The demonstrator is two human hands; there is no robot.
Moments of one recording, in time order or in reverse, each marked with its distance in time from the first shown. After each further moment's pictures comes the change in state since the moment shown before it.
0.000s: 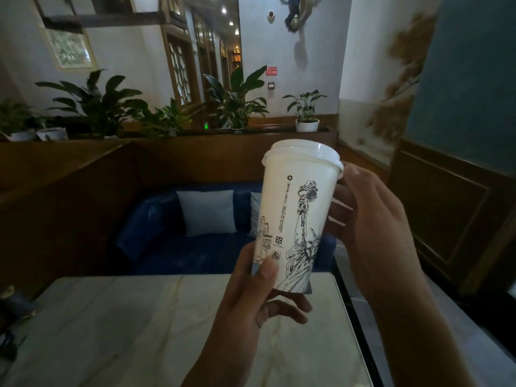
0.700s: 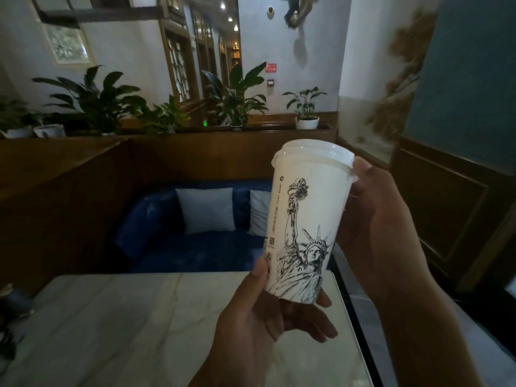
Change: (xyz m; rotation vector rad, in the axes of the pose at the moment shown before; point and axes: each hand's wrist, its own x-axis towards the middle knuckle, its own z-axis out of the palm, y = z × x) left_hand -0.001 -0.001 0.006 -0.245 -0.196 -0.157; right_hand -0.008 -0.015 0.004 0.157 -0.155 0.088
